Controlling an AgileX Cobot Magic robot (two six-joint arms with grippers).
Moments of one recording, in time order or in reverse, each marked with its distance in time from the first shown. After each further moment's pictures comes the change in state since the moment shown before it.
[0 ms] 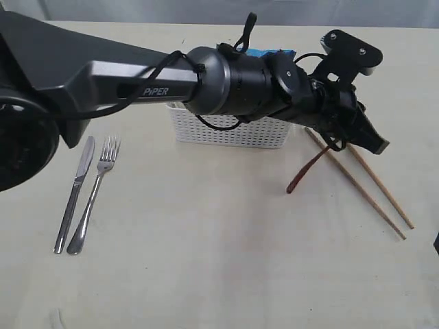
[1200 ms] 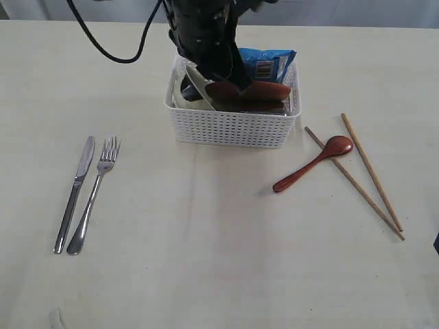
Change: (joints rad) left arm 0.137 -0.304 0.000 1.446 0.813 -1.080; right arm 0.000 0.000 0.000 0.000 0.000 0.000
